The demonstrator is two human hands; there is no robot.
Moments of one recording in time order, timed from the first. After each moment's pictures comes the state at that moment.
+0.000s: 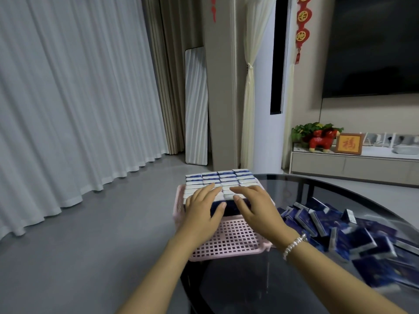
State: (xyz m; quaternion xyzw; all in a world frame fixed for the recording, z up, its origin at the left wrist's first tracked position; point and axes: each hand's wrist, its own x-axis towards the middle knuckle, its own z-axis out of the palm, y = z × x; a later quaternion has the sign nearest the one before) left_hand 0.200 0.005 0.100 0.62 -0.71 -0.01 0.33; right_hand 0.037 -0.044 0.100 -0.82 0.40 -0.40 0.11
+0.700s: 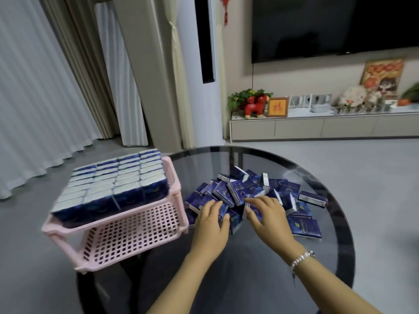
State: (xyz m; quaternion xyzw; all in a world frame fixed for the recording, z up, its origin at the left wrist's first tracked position) left_hand -0.017 -0.065 -0.018 0.60 -0.72 -0.17 0.31; right_hand -0.181 -0.070 -0.022 -0.70 0.62 -0.34 0.06
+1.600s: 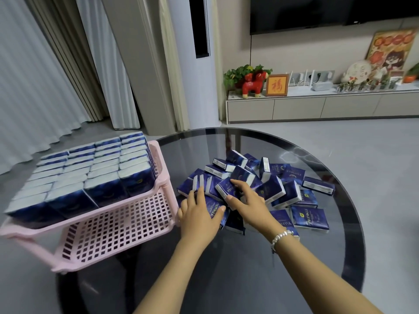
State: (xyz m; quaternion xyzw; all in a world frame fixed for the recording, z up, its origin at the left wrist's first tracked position) left_hand -0.010 -0.101 -0.040 0.71 -0.68 -0.11 0.17; right_hand -0.160 -0.113 -0.040 -0.64 0.60 -0.35 0.32
